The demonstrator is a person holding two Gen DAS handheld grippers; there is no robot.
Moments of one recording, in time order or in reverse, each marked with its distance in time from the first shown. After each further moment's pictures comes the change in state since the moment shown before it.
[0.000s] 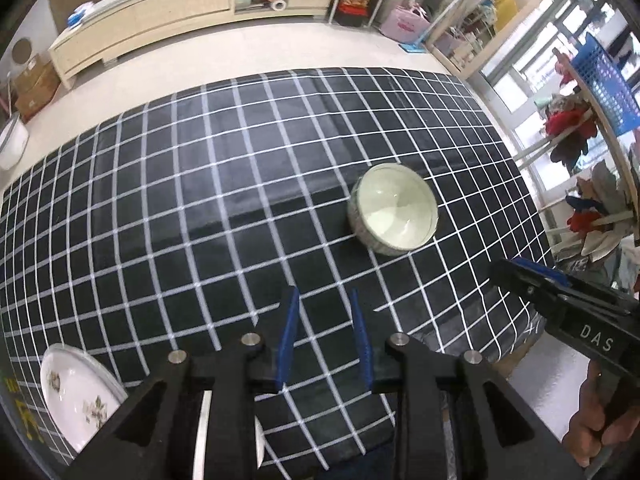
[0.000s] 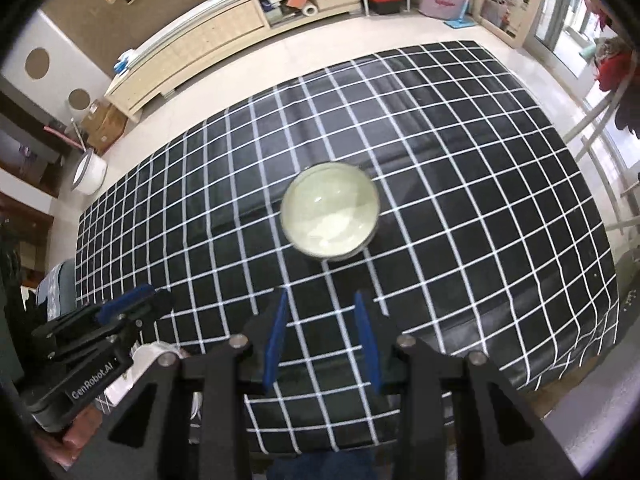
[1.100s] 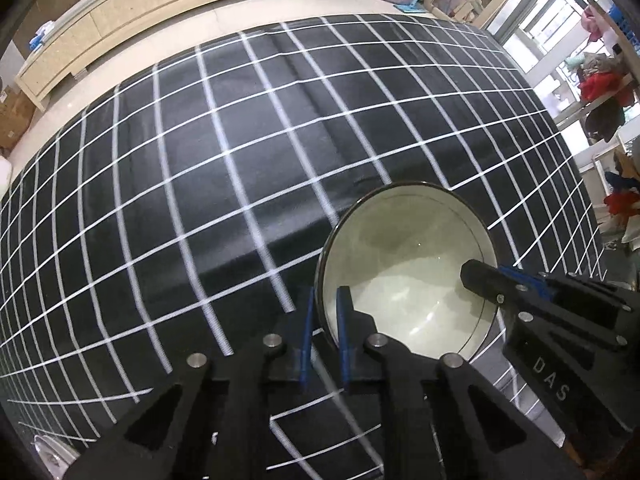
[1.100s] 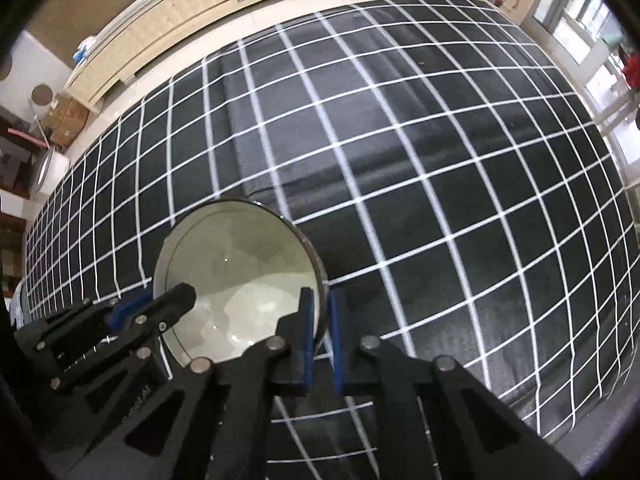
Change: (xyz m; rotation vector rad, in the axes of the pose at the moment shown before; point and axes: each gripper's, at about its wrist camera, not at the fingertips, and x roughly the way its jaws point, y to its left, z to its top) left arm 0.132 -0.018 0.049 0.079 0.096 0.060; right arm 0.118 -0.035 0.053 -0.004 0.054 -0.118
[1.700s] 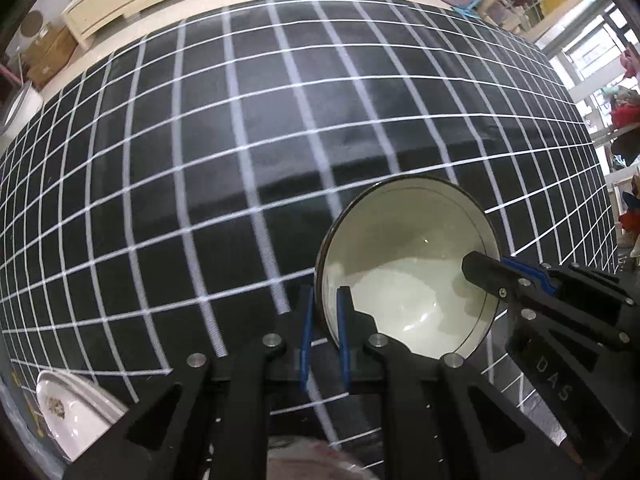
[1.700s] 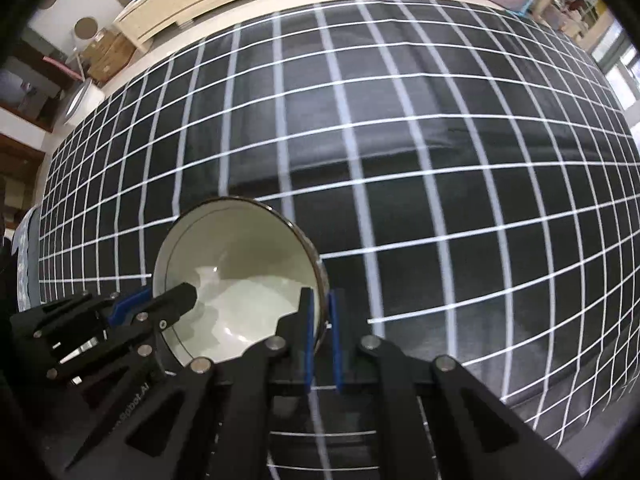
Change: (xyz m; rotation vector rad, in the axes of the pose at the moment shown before) left arm -0.043 0.141 -0.097 -0.156 0.060 0.038; right arm 0.003 0.121 -0.058 -0.190 0.068 0.042
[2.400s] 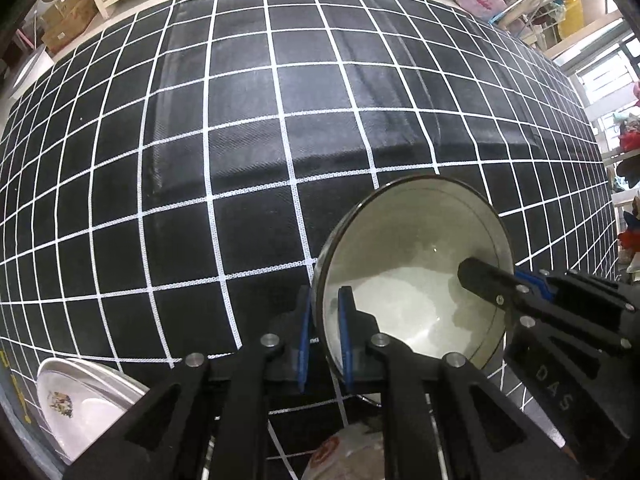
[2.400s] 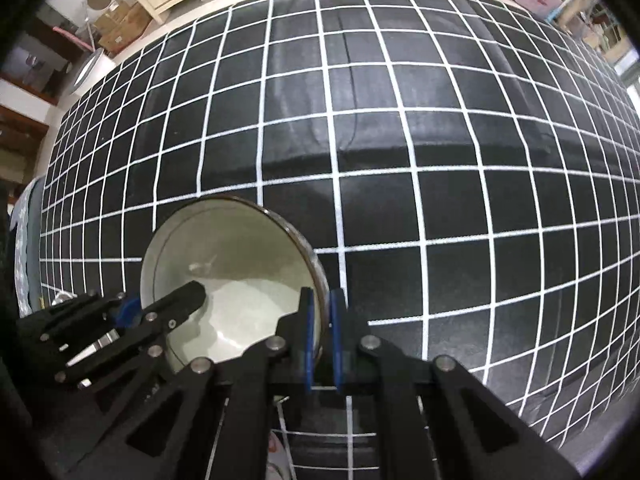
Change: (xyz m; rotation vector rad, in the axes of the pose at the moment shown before) left arm -0.005 0.169 -0.058 -0.080 0.009 -0.030; right arm 0.014 0.108 -0.027 -0.042 0.059 -0.005
